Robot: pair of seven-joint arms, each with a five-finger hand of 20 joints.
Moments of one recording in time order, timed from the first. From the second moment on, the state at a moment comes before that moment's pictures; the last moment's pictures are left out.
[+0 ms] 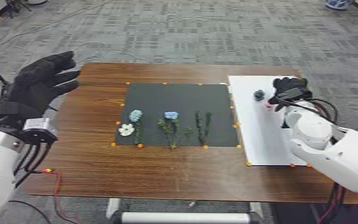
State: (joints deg) left arm 118.5 -48.4 -110.2 -124.6 43.4 1.0 -1.0; right arm -49.1 -34.1 22.4 -85.9 -125.9 9.1 38.9
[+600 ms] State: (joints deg) left arm 118.4 -48.0 -109.7 -124.6 43.4 1.0 -1.1; right arm -50.2 -34.7 22.0 -86.2 -126.5 8.4 37.5
